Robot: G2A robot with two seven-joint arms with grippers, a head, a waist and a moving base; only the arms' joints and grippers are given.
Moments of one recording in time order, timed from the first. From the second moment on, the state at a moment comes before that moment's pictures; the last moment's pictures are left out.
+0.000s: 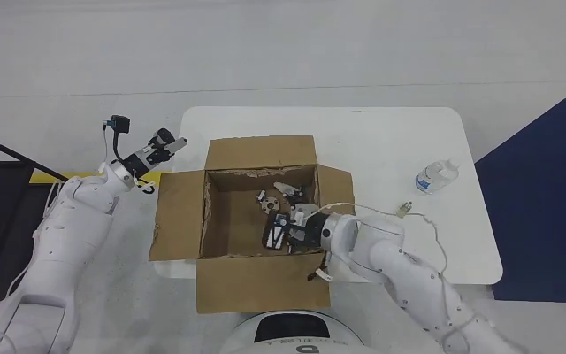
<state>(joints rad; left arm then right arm) 0.98 -0.94 -1.14 -0.84 0.19 -0.94 -0.31 -1.30 -1.12 0.83 -2.00 -1.53 -0.50 0.57</state>
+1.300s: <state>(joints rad) 0.98 -0.94 -1.14 -0.84 0.19 -0.94 -0.31 -0.83 -1.43 0.47 -1.24 -1.23 -0.38 0.92</state>
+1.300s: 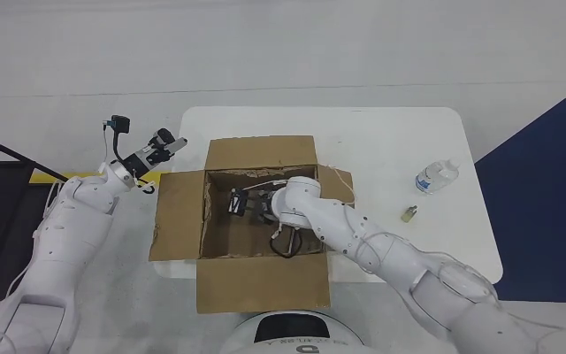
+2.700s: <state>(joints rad) 0.98 -0.94 -1.14 -0.84 0.19 -0.94 -0.31 -1.06 -1.34 0.65 -1.50 -1.50 -0.45 0.79</state>
